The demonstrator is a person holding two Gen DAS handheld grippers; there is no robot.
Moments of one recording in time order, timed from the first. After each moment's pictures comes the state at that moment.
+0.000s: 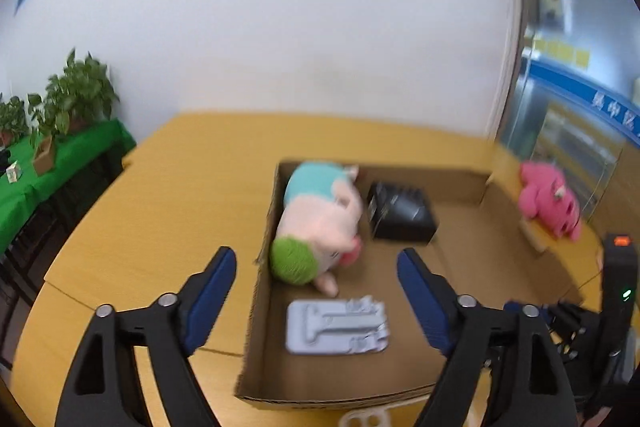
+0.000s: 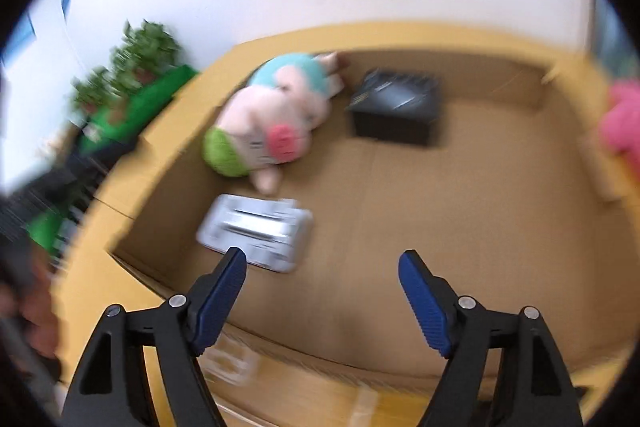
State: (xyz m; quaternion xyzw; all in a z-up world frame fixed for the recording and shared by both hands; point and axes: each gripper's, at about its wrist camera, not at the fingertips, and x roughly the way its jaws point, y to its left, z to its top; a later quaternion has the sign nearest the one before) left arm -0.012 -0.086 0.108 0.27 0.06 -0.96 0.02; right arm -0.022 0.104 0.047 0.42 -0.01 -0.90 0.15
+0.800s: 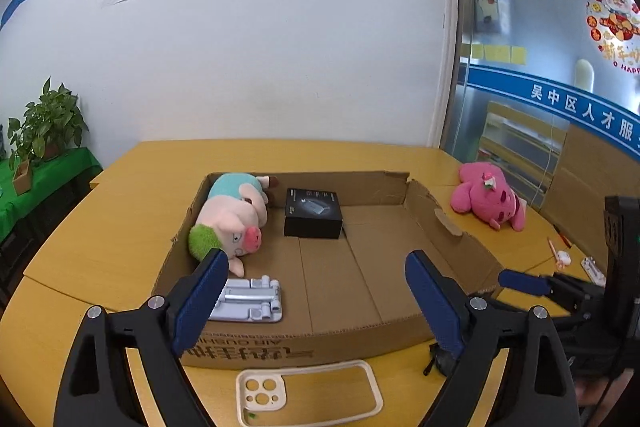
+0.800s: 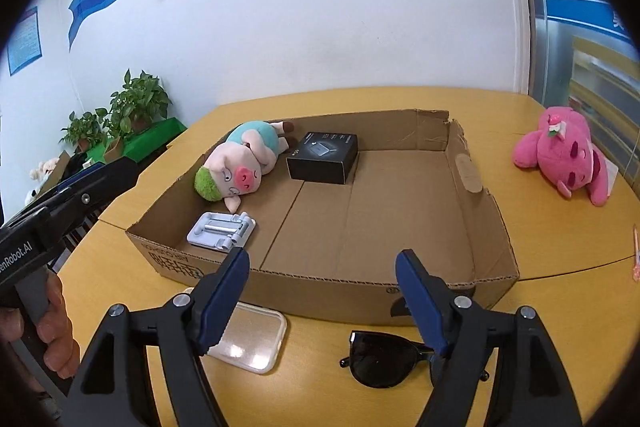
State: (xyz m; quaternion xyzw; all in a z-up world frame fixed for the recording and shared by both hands) left arm 0.056 0.009 0.113 0.23 0.04 -0.97 -0.05; right arm 0.060 0.204 0.085 0.32 -0.05 -0.93 0.15
